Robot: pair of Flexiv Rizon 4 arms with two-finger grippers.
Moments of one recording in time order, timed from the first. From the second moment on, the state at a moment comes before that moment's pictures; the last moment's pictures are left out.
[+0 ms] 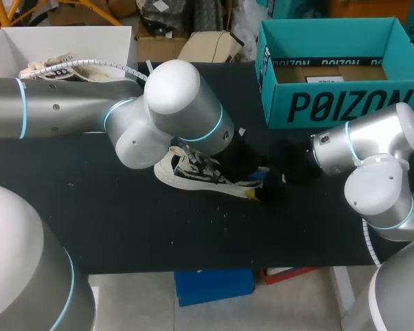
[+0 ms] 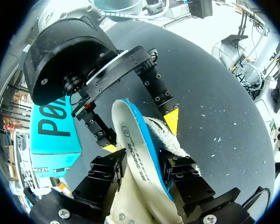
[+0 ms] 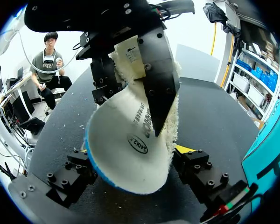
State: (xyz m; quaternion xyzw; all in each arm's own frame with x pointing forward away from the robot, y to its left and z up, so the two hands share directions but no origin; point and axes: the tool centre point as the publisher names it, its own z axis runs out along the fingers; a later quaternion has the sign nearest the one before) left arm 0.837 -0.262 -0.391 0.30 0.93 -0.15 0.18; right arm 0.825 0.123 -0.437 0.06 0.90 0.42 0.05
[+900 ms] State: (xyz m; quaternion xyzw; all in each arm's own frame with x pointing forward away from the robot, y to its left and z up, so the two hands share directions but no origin) left arm 0.800 -0.293 -0.334 0.29 0.91 -0.24 0.16; right arm 0.825 0.123 -0.437 0.06 0.90 0.42 0.05
